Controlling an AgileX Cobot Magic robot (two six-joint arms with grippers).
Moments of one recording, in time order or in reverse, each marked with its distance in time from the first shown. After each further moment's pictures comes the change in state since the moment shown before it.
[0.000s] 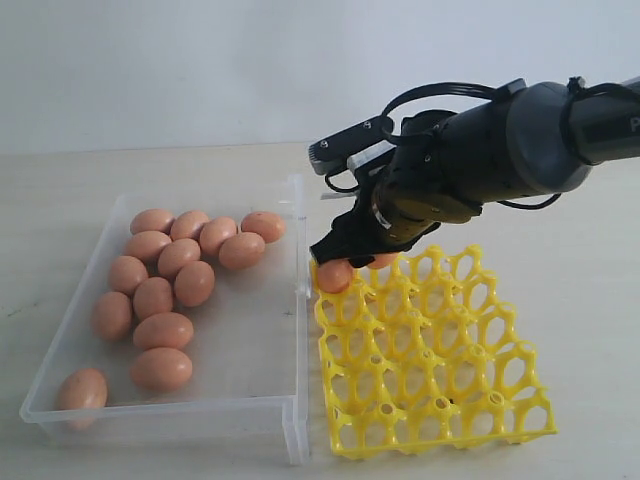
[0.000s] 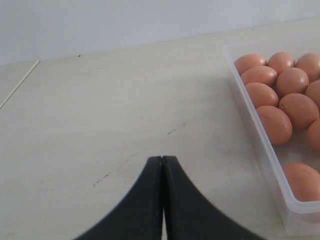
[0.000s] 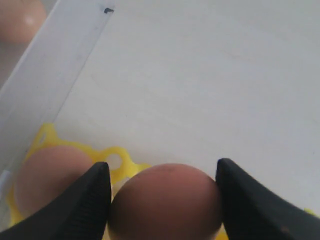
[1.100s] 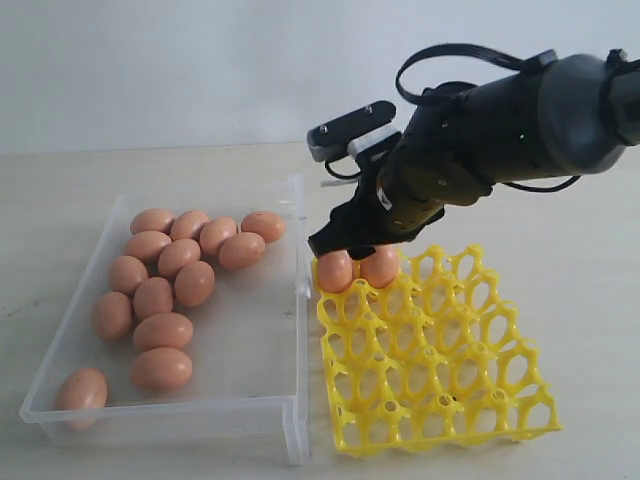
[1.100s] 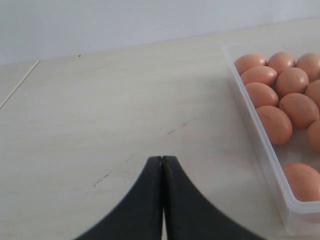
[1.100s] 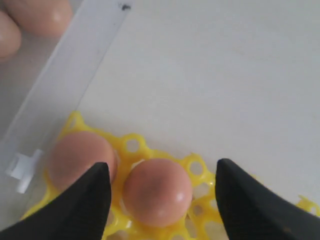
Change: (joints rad) left arm 0.000 0.000 0.000 0.000 0.000 0.000; right arm 0.005 -0.073 0.000 0.185 0.037 -0.198
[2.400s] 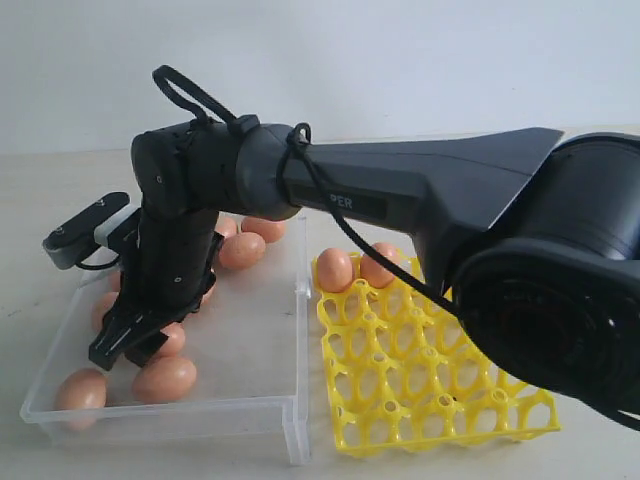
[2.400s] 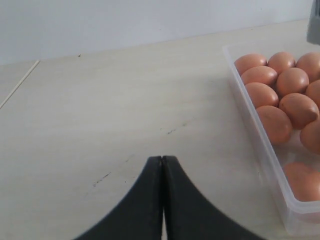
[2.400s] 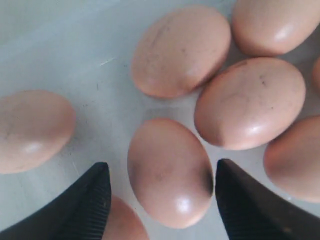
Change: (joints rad) left arm 0.000 0.000 0.000 0.000 0.000 0.000; right arm 0.258 0.526 -0.807 0.780 0.472 -0.924
